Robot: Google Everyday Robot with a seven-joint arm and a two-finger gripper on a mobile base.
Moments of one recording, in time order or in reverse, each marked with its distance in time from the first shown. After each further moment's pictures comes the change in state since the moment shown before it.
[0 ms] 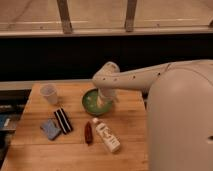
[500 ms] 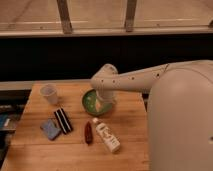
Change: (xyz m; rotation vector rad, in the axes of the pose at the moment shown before) arm 0.005 0.005 0.001 0.005 0.019 -0.044
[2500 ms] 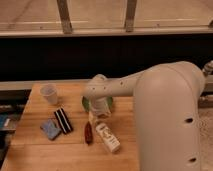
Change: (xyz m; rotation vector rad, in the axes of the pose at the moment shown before) arm 0.037 0.065 0.048 -0.095 0.154 -0.026
